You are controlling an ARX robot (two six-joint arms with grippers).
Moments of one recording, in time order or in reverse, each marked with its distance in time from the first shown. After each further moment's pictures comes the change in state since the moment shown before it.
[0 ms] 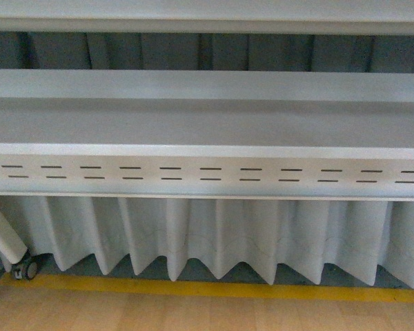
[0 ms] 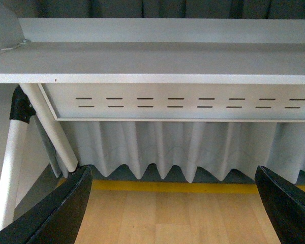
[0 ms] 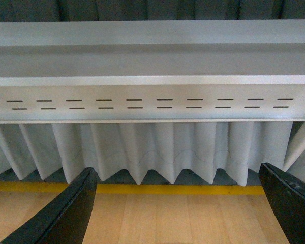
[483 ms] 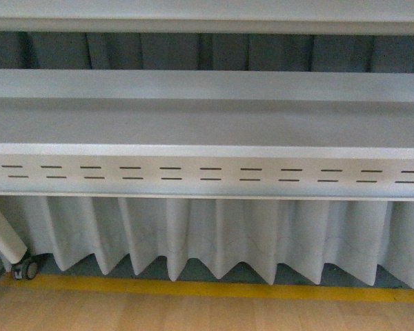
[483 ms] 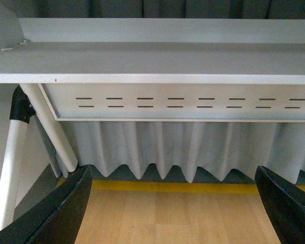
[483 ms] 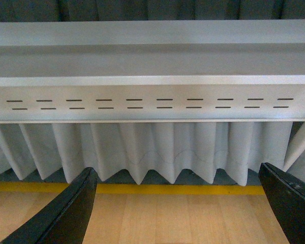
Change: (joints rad) left arm 0.000 0.000 0.000 0.000 0.000 0.000; right arm 0.000 0.000 0.000 0.000 0.000 0.000
